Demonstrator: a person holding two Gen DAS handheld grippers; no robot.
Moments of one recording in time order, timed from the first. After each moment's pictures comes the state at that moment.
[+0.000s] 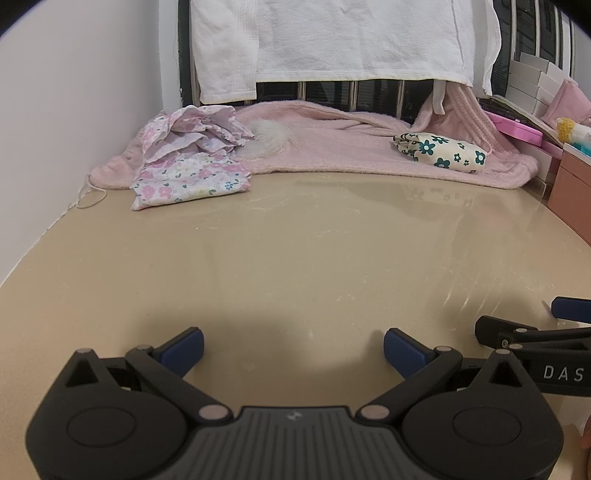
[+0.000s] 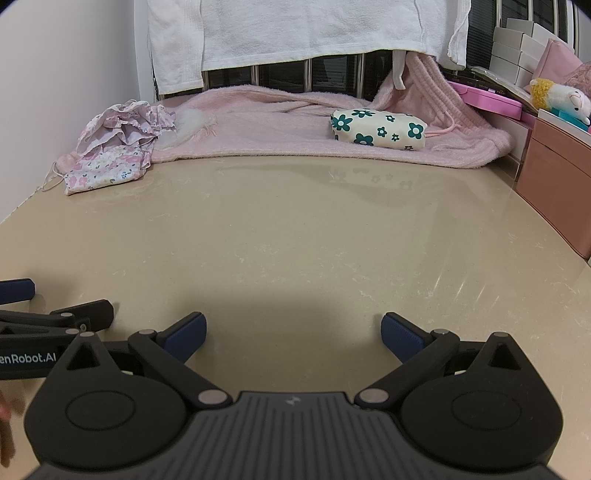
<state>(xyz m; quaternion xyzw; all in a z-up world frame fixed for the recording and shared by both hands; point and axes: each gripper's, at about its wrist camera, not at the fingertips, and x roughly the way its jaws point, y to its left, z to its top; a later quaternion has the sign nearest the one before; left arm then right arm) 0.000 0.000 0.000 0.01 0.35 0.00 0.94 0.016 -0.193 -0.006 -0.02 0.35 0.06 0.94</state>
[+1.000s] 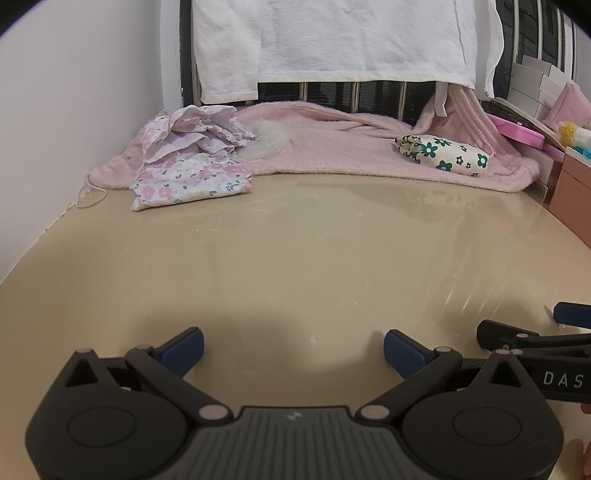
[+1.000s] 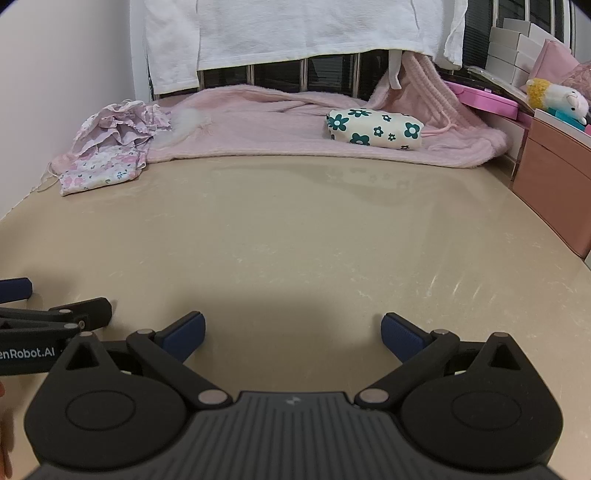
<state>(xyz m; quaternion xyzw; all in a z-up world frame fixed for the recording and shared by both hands) 0.003 0.003 0.000 0.00 0.35 0.00 0.94 0.018 -0.191 -0.008 -0.02 0.35 0.06 0.94</state>
